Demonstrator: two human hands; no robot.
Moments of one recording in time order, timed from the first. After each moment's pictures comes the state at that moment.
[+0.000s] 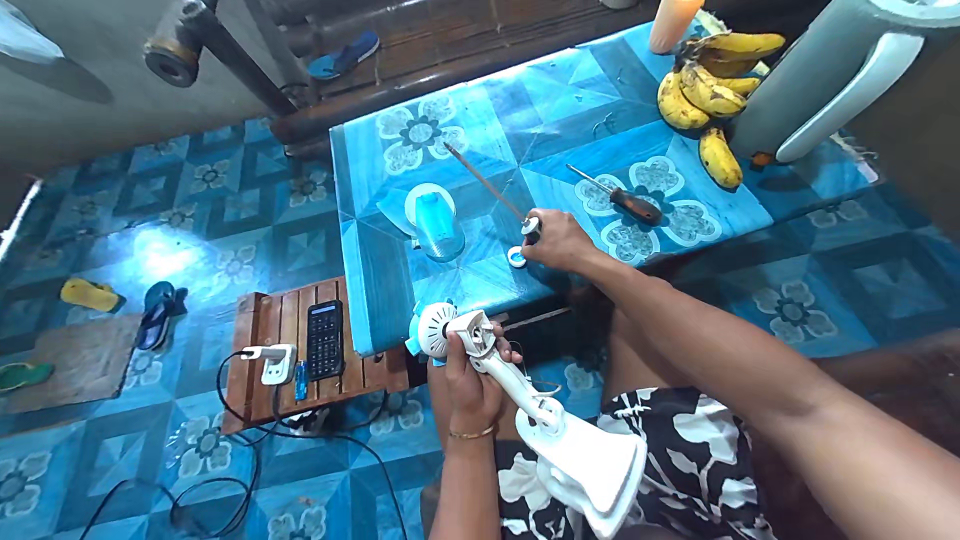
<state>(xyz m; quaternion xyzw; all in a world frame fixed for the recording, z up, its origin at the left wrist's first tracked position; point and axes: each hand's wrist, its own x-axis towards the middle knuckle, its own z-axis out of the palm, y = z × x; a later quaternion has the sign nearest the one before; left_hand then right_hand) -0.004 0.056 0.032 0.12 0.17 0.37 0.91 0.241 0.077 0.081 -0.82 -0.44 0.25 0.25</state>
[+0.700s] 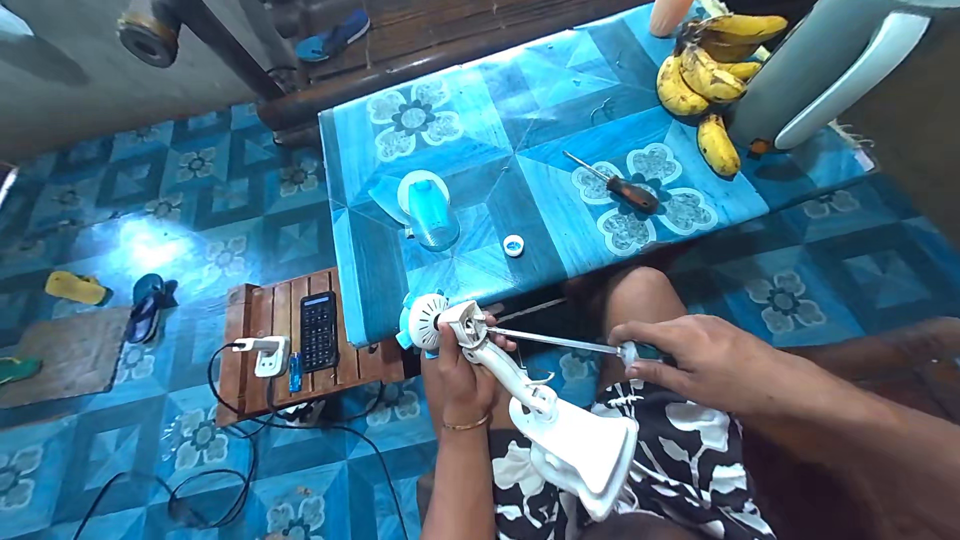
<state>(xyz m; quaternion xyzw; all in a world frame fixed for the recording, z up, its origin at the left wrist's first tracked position) -0.007 0.056 0.032 0.14 0.17 0.37 0.90 0.214 -0.124 0.139 -0.72 -0.62 0.30 0.10</state>
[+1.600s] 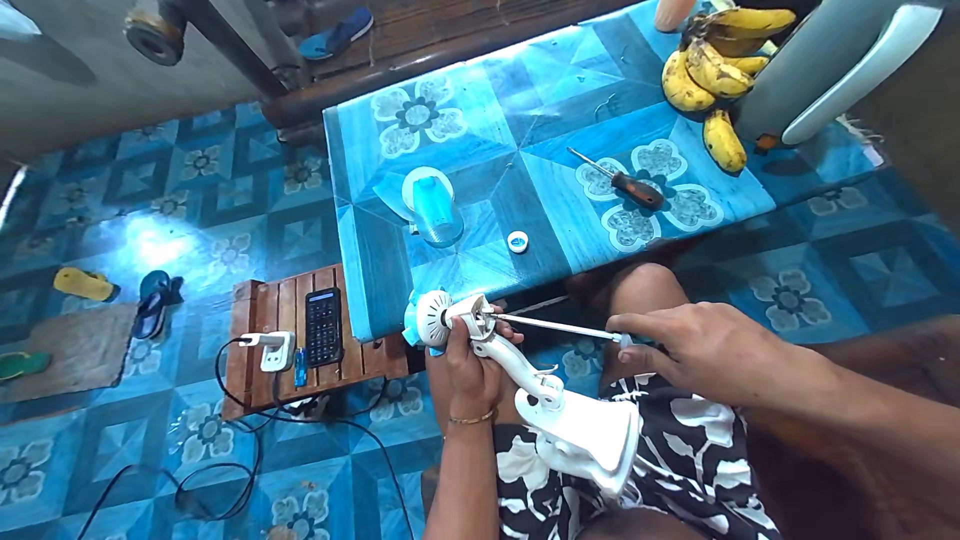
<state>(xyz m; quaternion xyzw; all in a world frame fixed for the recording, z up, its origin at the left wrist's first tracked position) -0.003 0.053 0.035 0.18 0.22 0.38 0.88 0.201 -0.112 0.150 -0.75 -0.63 0.21 0.03</state>
